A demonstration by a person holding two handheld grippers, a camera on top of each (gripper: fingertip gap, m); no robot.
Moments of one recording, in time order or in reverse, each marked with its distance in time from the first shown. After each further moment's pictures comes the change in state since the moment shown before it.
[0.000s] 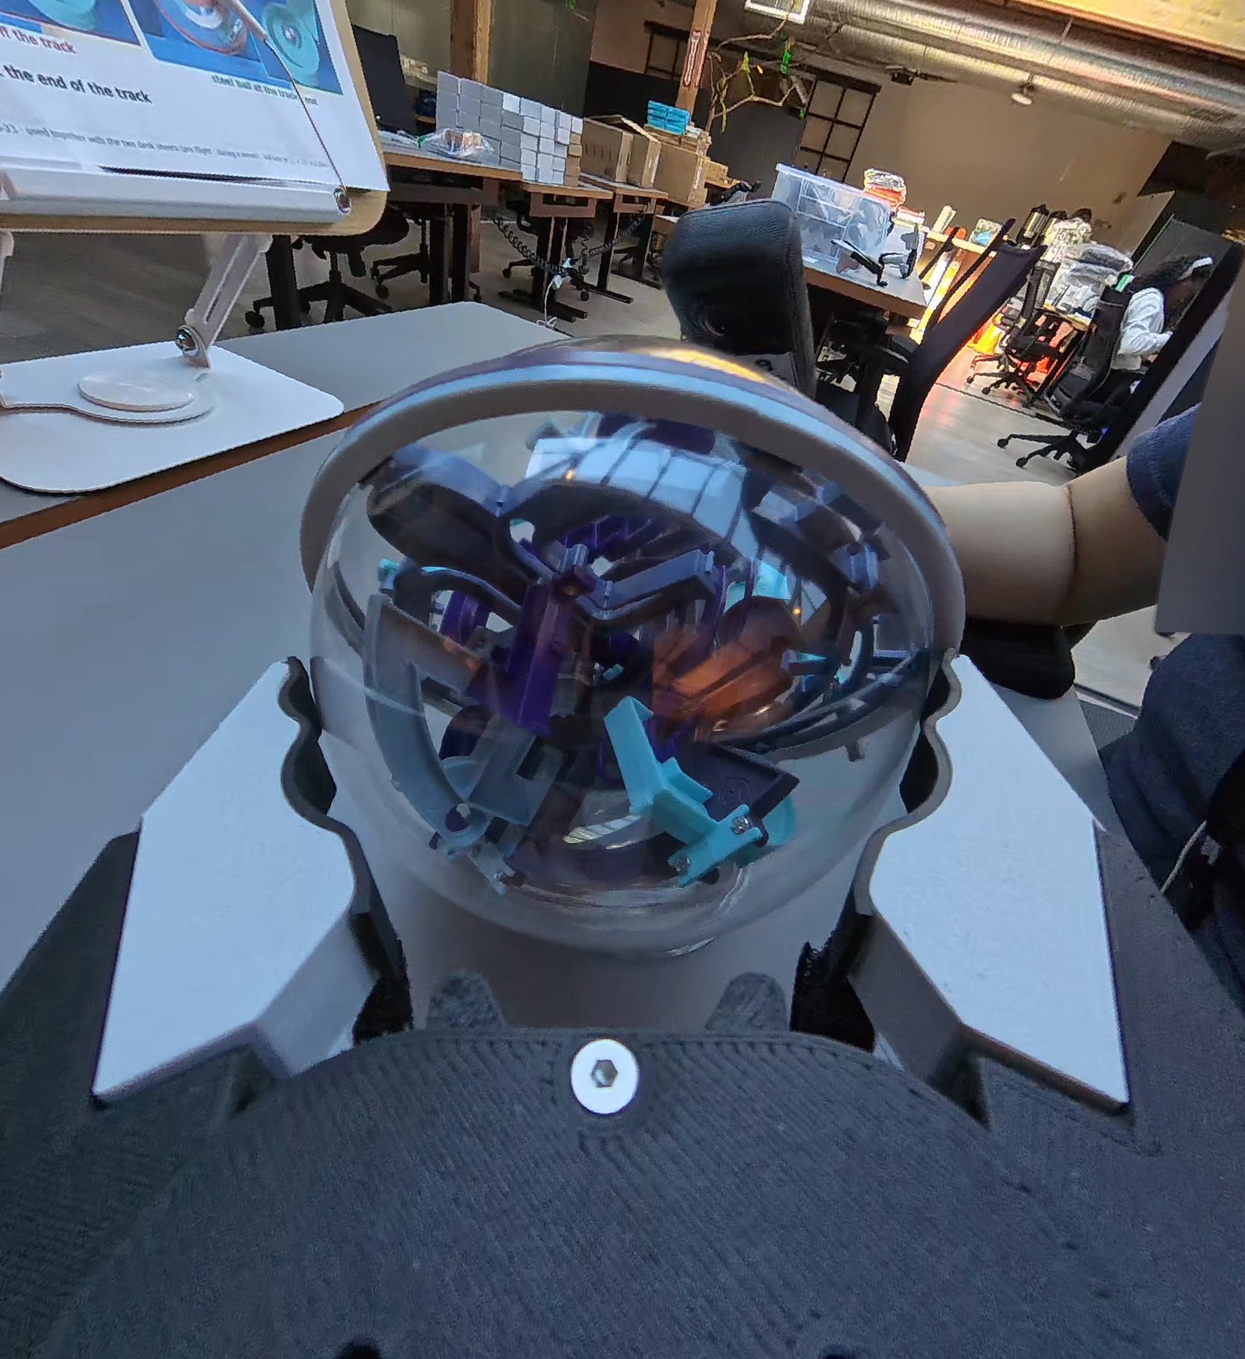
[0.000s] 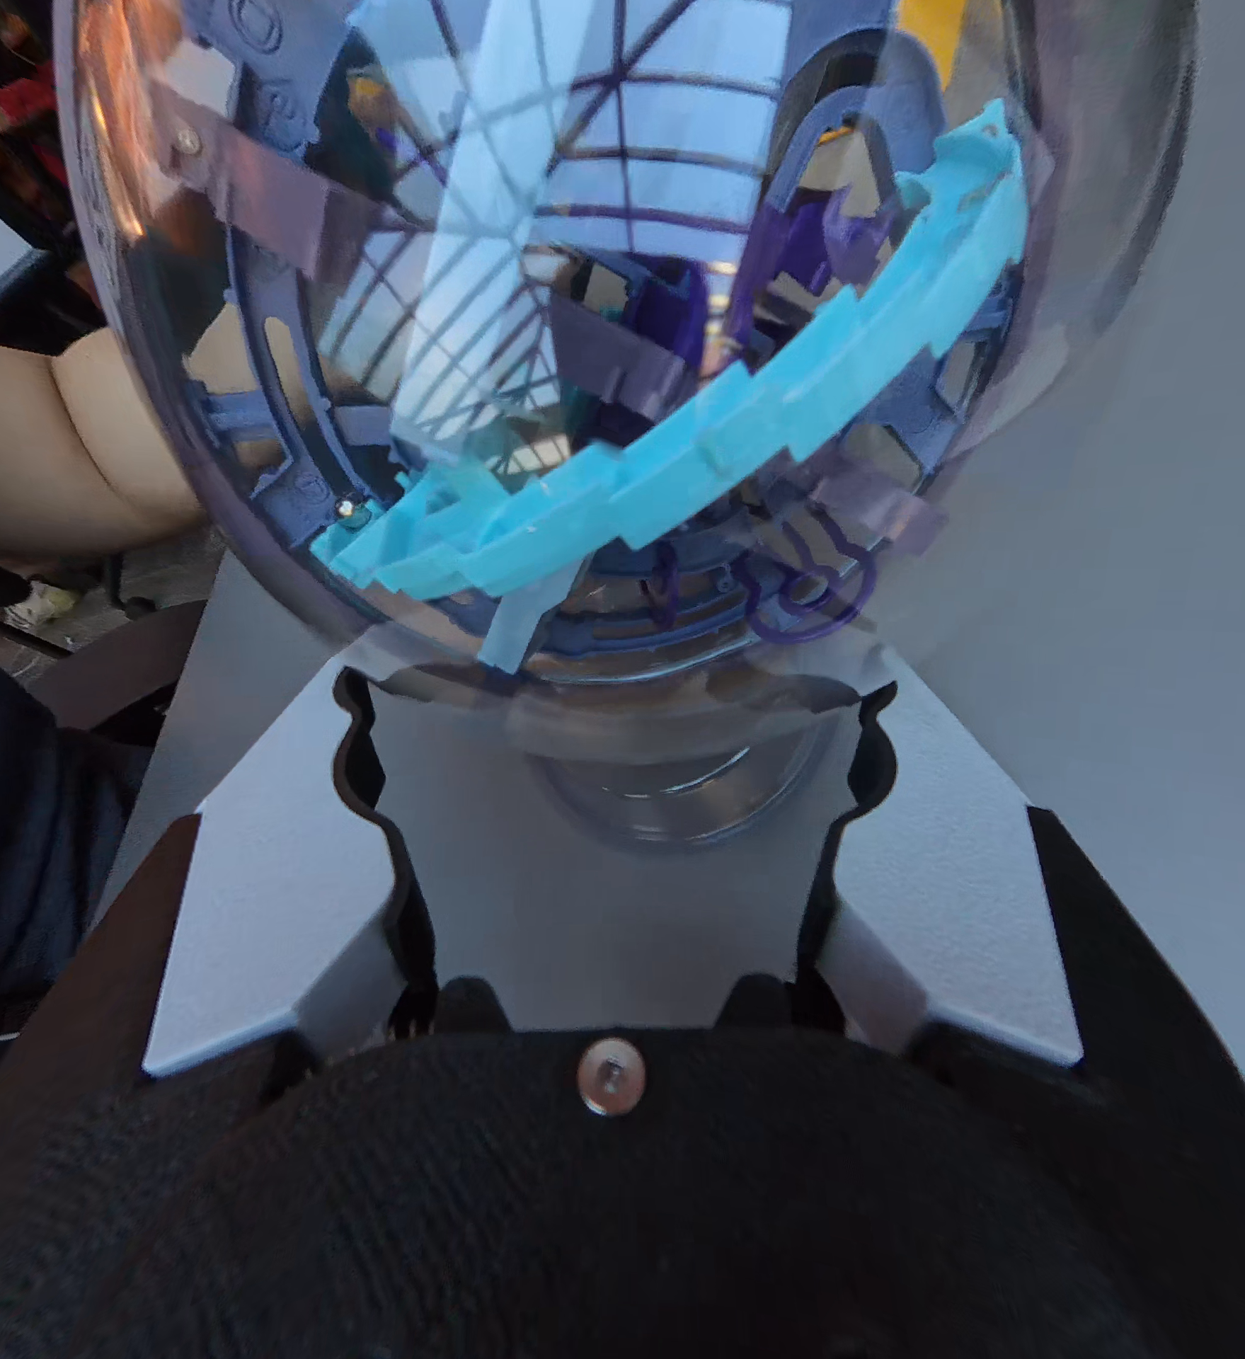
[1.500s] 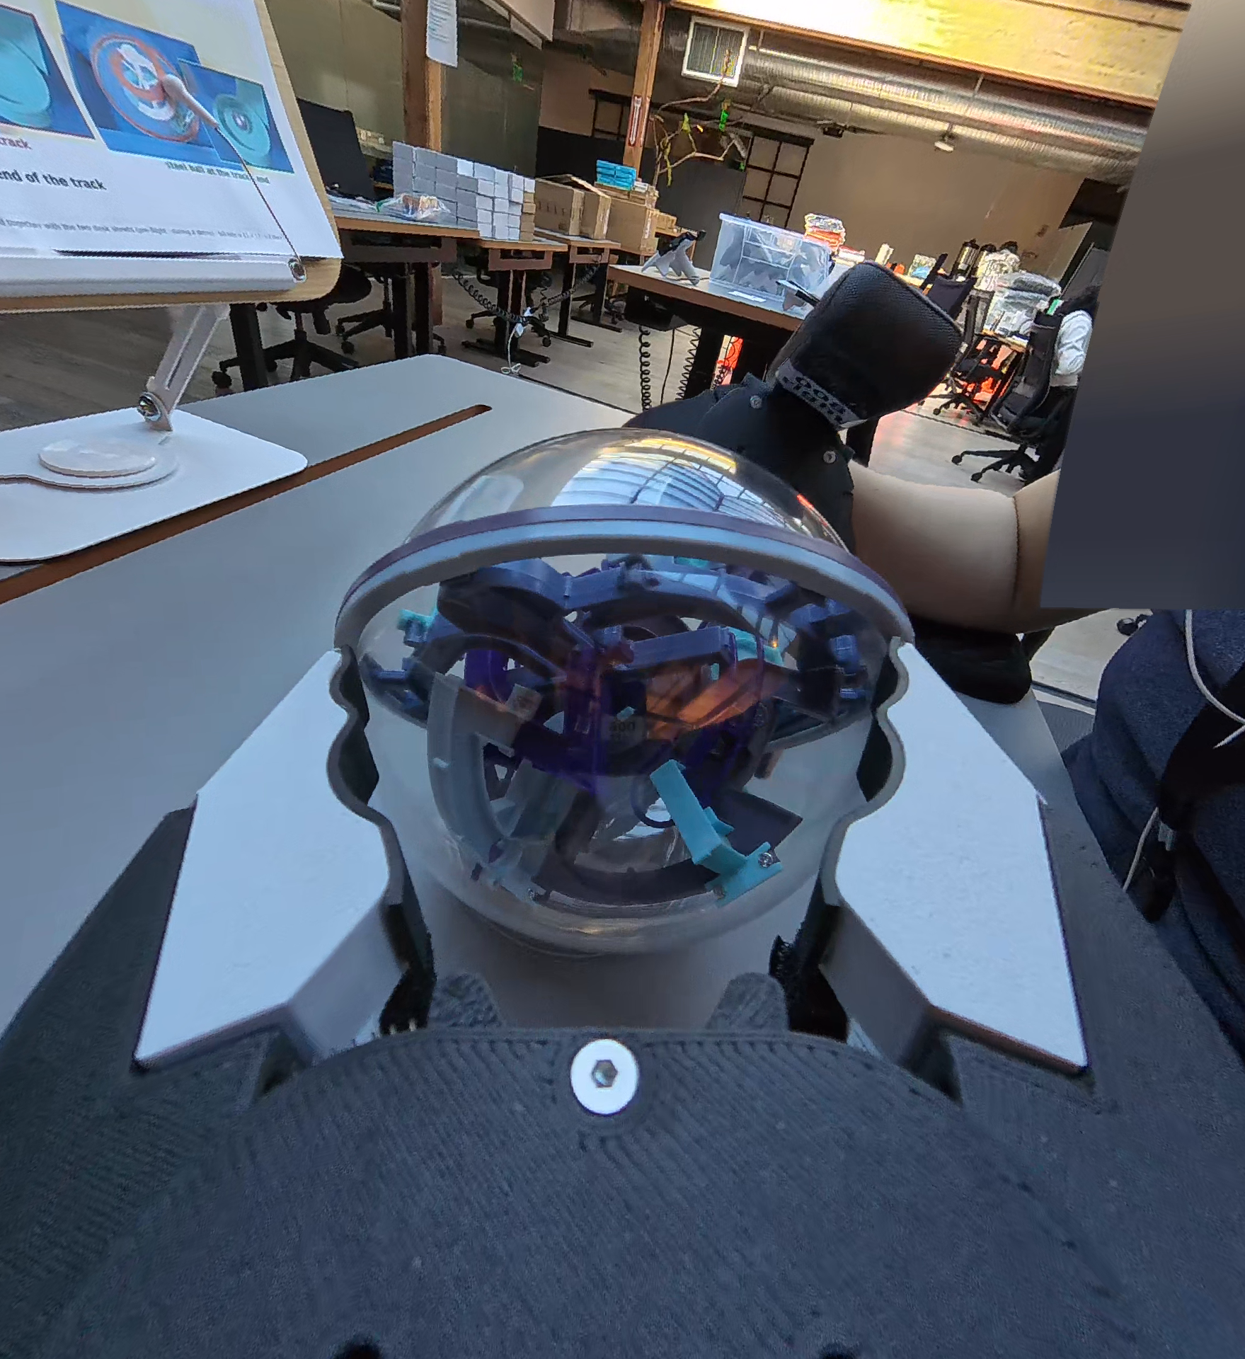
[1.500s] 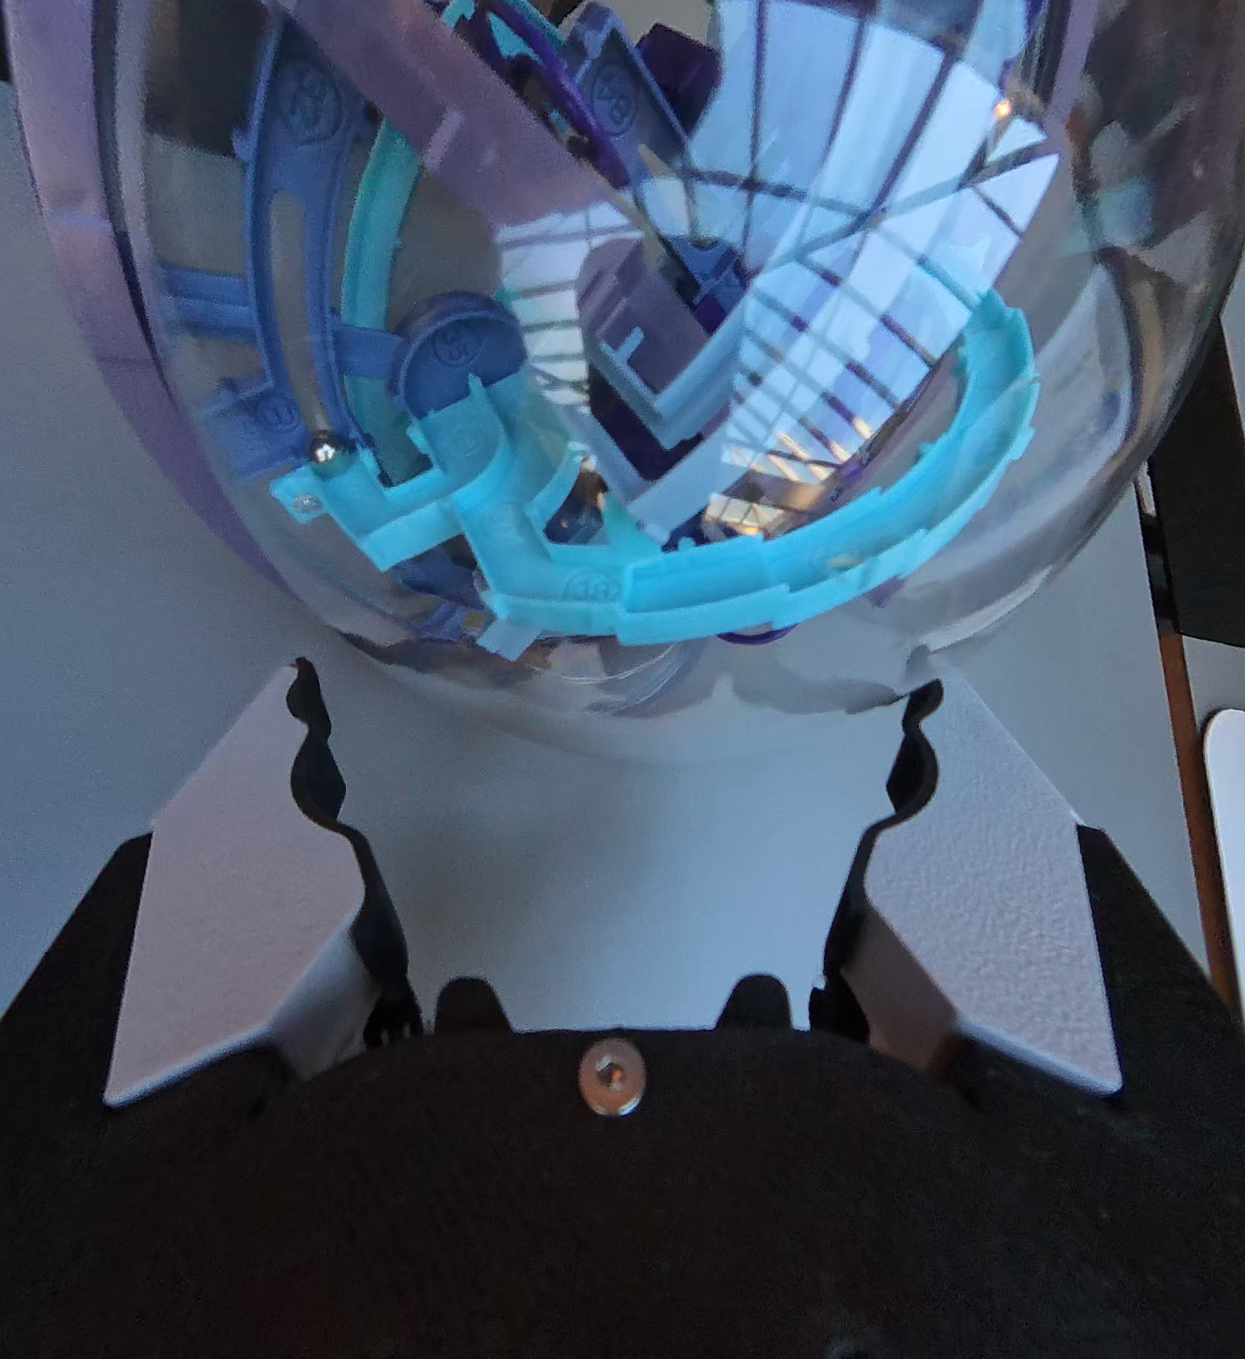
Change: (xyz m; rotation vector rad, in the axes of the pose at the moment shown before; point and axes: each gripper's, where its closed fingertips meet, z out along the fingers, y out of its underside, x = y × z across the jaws) left arm 0.016 -0.011 -0.002 0.053 0.057 0.042; right arm 0.022 0.013 -0.026 -0.256 0.337 -0.579
